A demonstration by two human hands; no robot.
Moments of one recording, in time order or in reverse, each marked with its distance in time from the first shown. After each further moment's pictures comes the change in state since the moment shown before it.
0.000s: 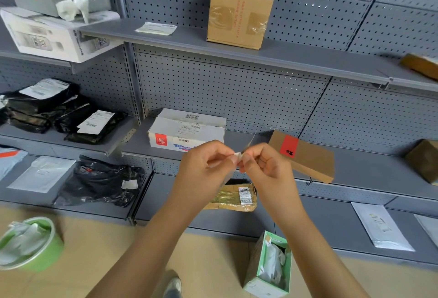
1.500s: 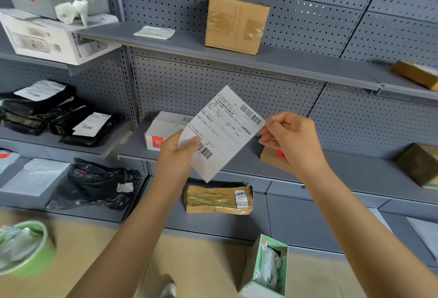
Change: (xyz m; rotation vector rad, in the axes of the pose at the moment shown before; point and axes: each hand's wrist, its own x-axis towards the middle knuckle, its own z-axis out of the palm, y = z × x) left_hand 0.025 -0.005 -0.022 -0.260 0.240 -0.274; right_hand 0.061 -0.027 -0.045 -0.137 0.151 0.216
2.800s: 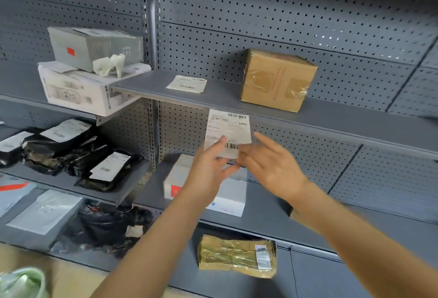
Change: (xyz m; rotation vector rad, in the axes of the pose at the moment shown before) left_hand 0.173 0.028 -0.004 -0.546 -0.218 -0.122; right_hand 0.164 0.010 0.115 -1.007 0.099 -1.645
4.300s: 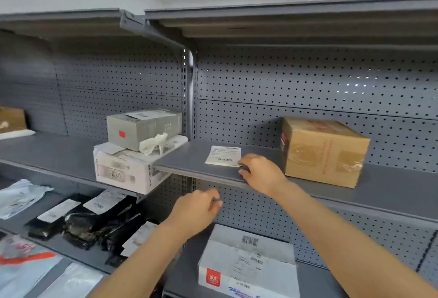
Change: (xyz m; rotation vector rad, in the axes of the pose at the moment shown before) left_hand 0.086 0.118 -0.096 1.927 0.035 0.410; right_hand 0.150 0.063 0.139 0.499 -0.575 0.690
